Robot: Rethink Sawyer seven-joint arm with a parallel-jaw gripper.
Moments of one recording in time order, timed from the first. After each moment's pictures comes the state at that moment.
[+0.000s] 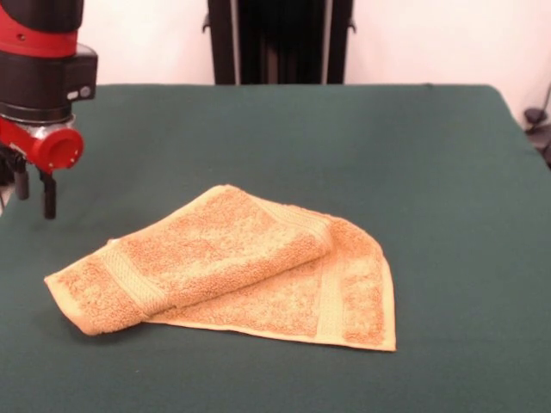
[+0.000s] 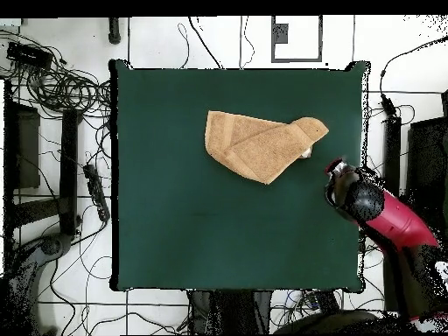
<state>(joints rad) -0.60 -0.43 -0.04 1.51 -0.04 0.19 1.88</state>
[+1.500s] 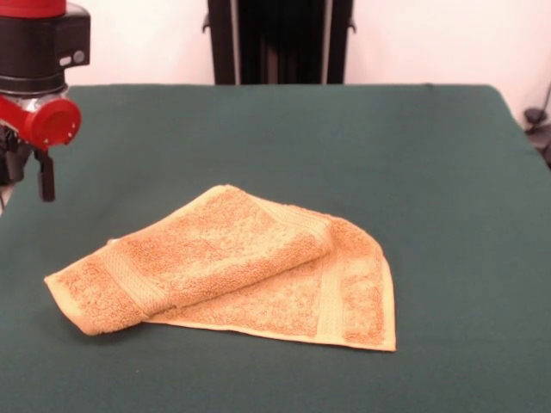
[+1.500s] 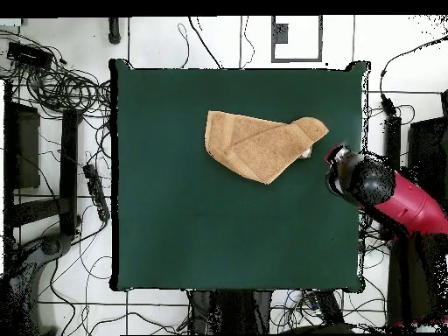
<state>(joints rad) -0.55 -0.50 -0.04 1.43 -0.04 0.40 1.88</state>
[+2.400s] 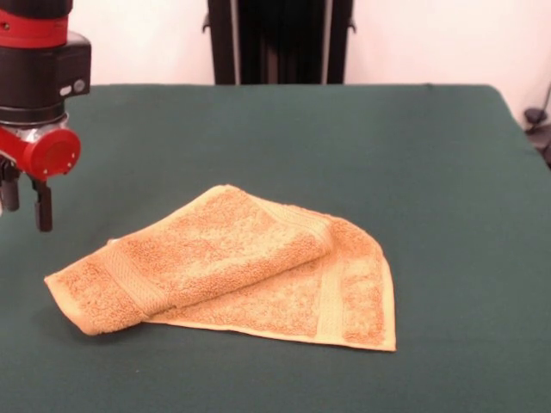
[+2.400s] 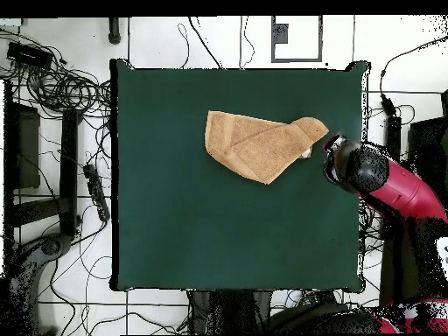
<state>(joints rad) -0.53 -0.43 -0.04 1.34 -0.04 0.40 1.88</state>
